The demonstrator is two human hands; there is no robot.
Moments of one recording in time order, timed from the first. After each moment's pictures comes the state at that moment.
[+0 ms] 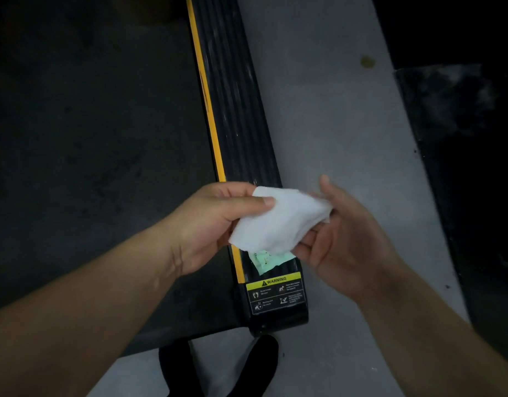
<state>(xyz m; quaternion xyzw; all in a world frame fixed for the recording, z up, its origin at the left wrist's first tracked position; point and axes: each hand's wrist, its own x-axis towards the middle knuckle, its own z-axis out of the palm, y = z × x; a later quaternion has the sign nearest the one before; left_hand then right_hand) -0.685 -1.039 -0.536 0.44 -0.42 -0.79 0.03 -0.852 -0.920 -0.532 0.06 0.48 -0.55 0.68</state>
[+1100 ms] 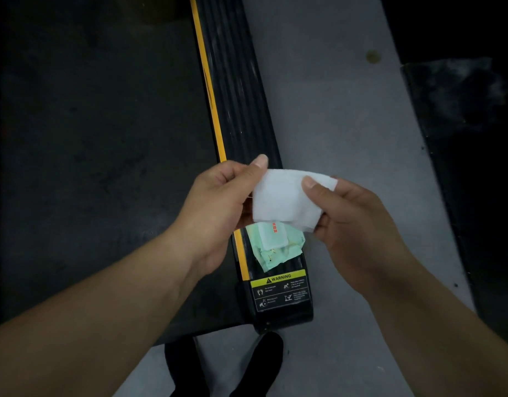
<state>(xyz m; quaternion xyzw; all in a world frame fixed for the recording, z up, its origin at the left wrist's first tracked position) -0.699 -1.026 -0.520 0.50 -0.41 -0.74 0.17 -0.846 -0.925 -0.525 -0.12 0.64 -0.54 0.53</state>
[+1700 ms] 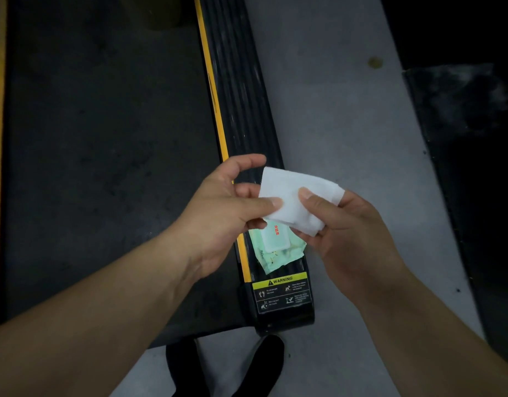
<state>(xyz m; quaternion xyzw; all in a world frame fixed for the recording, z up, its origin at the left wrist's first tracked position) -0.693 -1.027 -0.516 0.46 -0.45 -0.75 0.14 -0.835 -0.921 -0.525 -0.08 0.62 -0.57 0.53</state>
